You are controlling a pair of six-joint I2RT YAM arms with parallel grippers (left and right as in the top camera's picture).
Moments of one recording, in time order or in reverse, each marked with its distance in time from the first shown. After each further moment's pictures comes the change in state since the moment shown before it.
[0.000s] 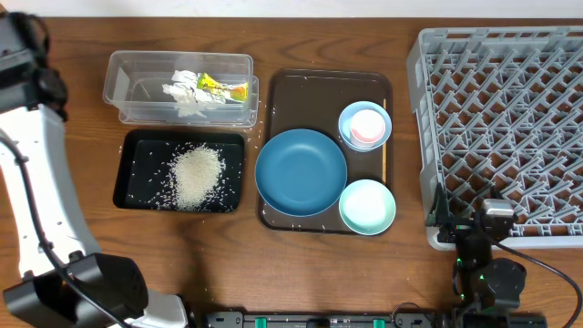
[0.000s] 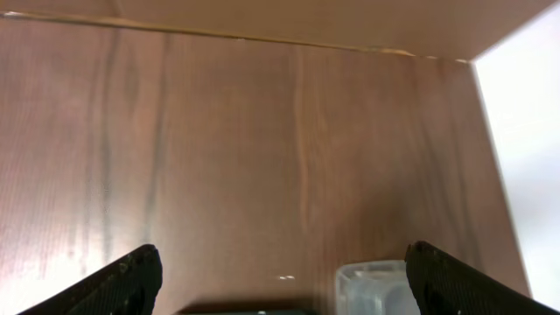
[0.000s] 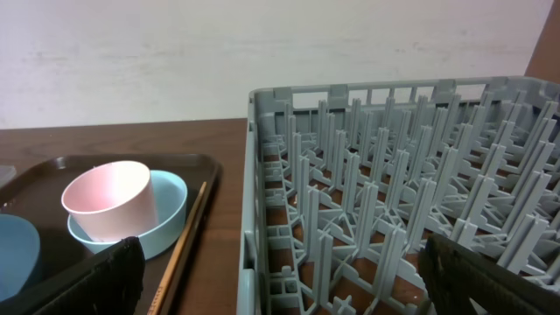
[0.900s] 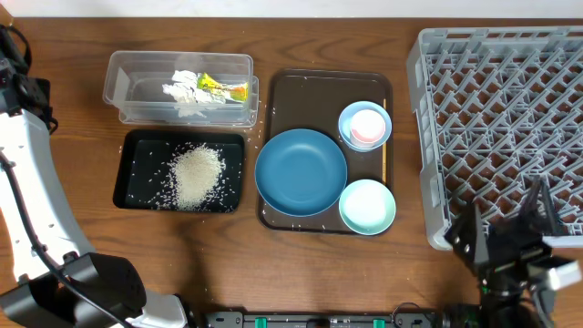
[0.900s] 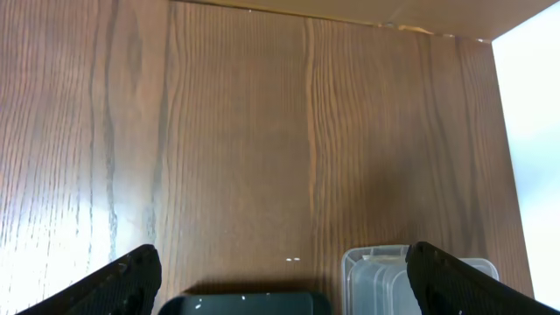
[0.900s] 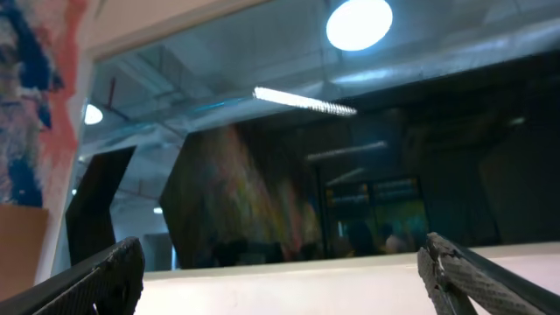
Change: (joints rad) left arm 0.045 0.000 0.000 -0.030 0.092 0.000; right arm 0.000 0.157 0.094 0.954 -0.194 0.329
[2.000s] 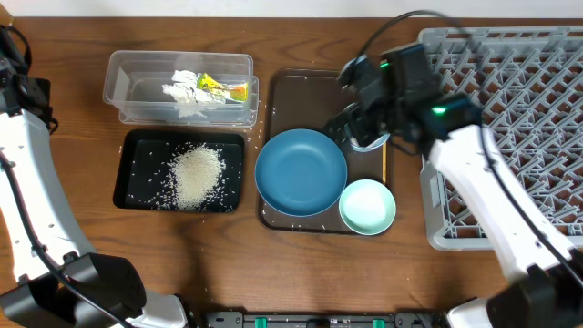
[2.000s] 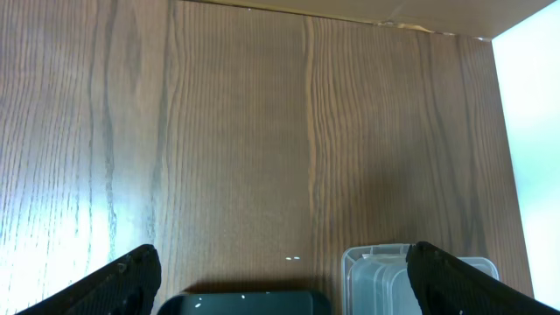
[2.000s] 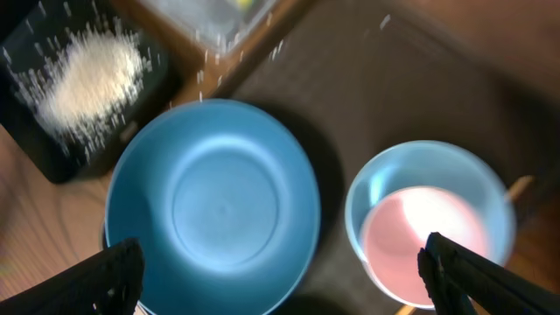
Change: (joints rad) left arm 0.000 0.000 0.000 0.000 0.003 0.000; right arm 0.471 1.477 1.344 -1.678 -0.068 -0.503
